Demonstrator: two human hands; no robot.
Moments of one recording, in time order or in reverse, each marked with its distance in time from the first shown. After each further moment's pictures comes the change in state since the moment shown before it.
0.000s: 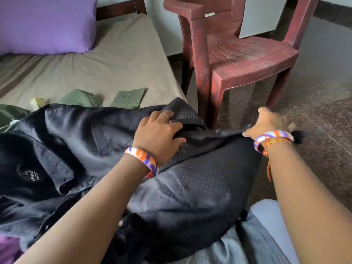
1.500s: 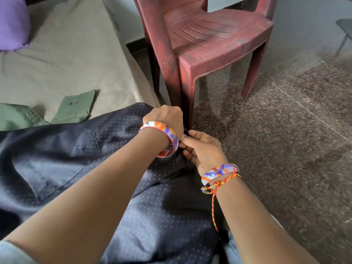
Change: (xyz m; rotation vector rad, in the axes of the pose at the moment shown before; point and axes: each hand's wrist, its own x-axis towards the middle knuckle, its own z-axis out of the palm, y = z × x) left_hand 0.124 0.070 0.035 0.015 -0.280 -0.057; right_hand -0.017 -0.033 0.070 1.513 -0.511 0.529
